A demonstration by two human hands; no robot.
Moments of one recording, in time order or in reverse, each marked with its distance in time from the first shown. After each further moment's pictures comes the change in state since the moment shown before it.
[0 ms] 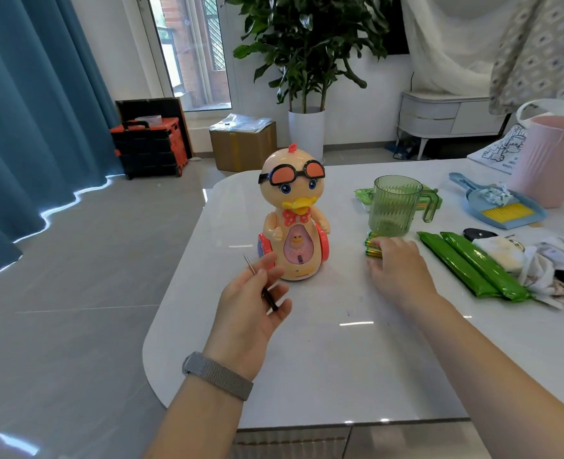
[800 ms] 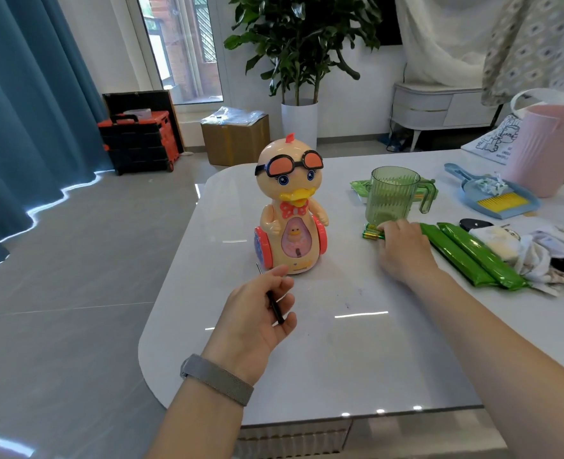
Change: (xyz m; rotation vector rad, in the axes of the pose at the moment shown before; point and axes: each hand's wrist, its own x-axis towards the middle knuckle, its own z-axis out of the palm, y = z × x) left_hand -0.002 -0.004 -0.003 0.064 -0.046 -0.181; right_hand 0.030 0.021 0.006 -0.145 -0.007 0.005
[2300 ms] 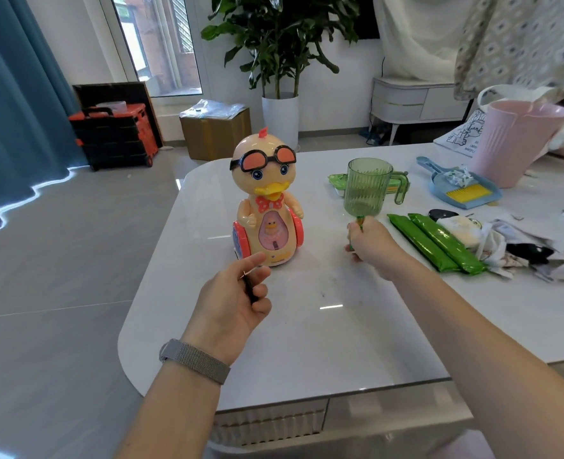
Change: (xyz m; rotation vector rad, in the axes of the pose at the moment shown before) left_hand 0.005 0.002 0.004 -0.053 -0.044 0.024; right_hand -0.019 -0.030 -0.032 0.825 -0.206 0.318
